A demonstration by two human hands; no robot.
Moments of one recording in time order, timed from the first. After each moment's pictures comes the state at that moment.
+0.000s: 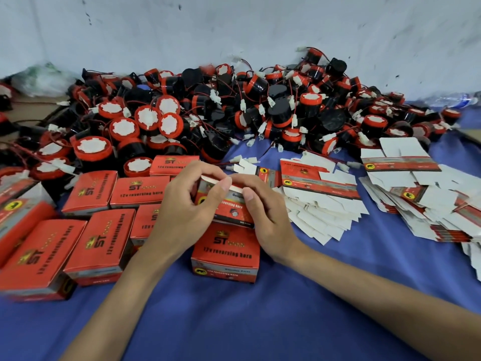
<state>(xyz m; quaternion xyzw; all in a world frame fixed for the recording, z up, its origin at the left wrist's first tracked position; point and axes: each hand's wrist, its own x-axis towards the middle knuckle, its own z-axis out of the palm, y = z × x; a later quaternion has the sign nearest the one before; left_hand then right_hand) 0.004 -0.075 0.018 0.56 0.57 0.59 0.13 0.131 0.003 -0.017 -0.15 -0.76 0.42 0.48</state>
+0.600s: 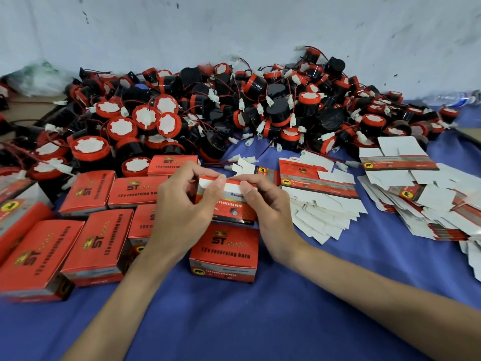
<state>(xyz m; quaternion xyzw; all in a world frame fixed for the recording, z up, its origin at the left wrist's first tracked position) 0.009 -0.074 0.017 0.52 0.57 0.63 0.12 0.134 -0.003 -0.008 -0.17 -0.64 0.59 0.46</state>
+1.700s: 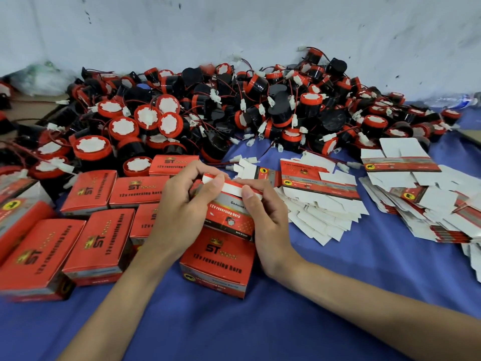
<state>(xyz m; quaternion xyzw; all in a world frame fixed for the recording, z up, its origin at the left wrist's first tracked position) 0.006 -0.076 0.021 0.51 0.53 0.64 0.23 0.128 -0.023 -0.011 -0.17 -0.60 0.60 0.50</state>
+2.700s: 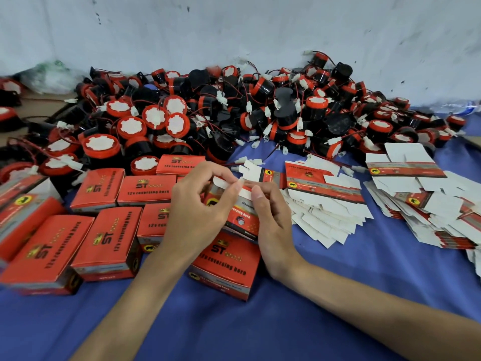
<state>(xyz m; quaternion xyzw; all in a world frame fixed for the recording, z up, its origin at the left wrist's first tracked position) 0.015 -0.075 0.019 0.56 0.58 0.60 0.04 0.124 -0.022 -0.016 -0.20 -0.62 0.56 0.51</state>
